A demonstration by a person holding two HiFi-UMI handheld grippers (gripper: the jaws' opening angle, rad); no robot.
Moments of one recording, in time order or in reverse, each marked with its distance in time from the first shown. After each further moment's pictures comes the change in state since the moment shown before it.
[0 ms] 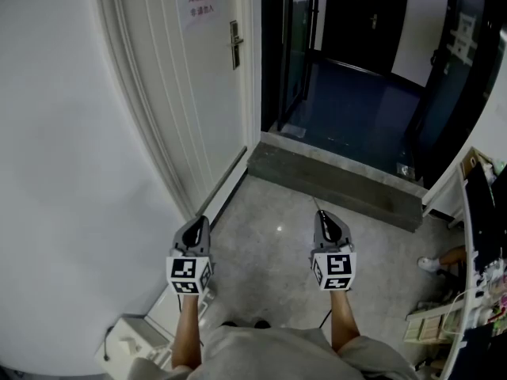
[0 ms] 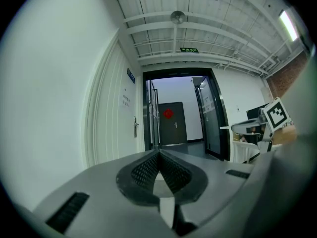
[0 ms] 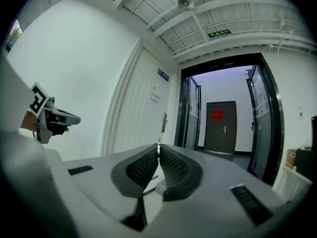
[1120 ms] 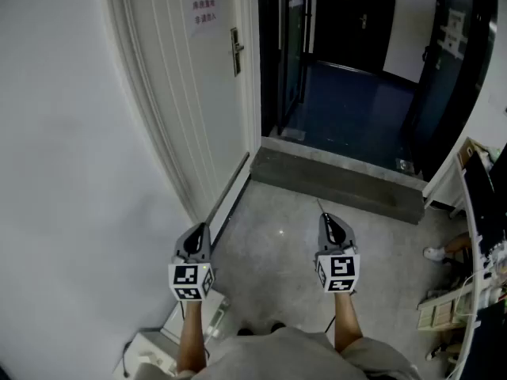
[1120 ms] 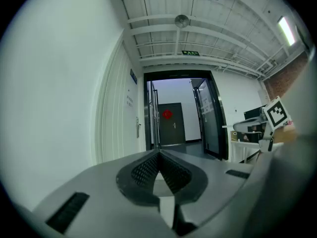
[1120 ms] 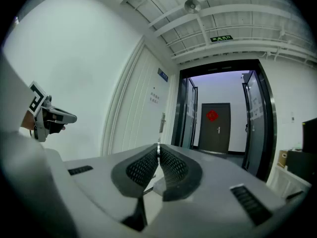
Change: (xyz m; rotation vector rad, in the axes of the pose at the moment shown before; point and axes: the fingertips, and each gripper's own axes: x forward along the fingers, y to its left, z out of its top) left arm -0.034 0.078 -0.002 -0.002 -0.020 -0.032; right arm -0.003 0.072 0.018 -0.011 0.023 -0.080
